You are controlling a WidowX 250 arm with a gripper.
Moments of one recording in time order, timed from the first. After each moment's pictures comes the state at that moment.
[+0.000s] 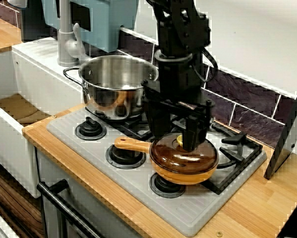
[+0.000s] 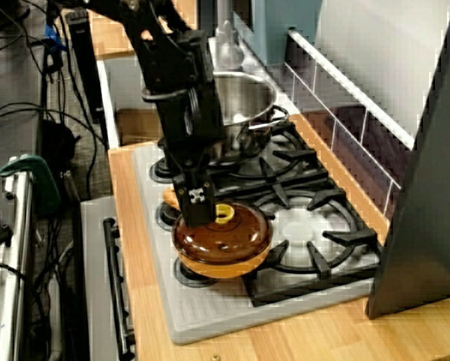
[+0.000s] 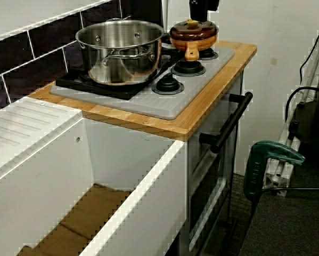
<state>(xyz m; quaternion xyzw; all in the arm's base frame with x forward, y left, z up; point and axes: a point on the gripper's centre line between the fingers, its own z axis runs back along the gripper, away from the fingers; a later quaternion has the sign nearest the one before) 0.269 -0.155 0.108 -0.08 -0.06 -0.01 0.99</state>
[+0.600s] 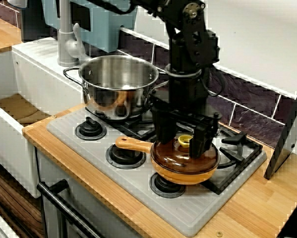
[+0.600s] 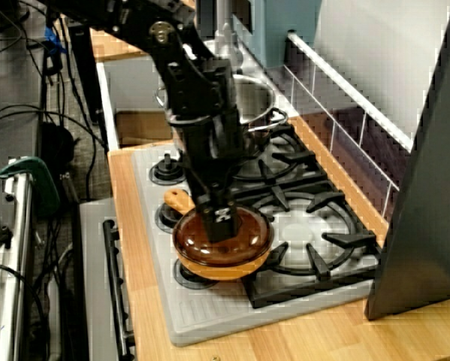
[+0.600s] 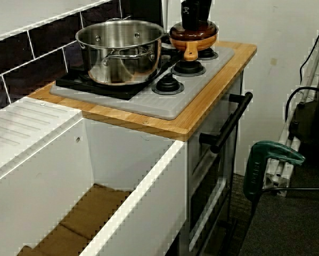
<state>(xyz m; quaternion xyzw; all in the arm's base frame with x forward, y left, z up) 0.287 -0.155 0.090 -0.06 -0.06 0.01 1.00</state>
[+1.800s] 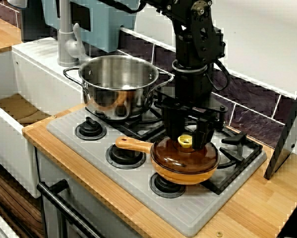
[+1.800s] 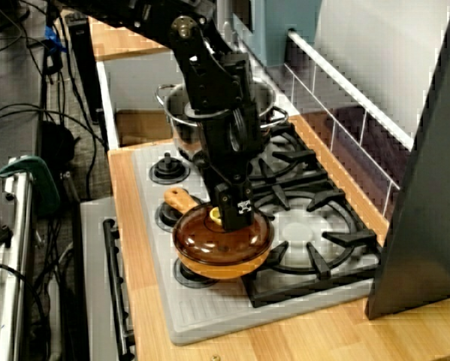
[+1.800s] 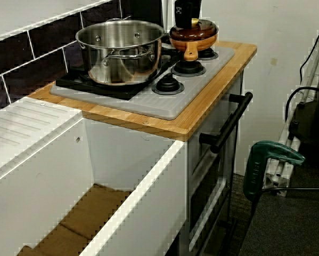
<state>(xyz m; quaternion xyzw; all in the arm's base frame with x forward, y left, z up) 0.298 -0.154 0.088 -0.06 -0.06 0.03 1.00</state>
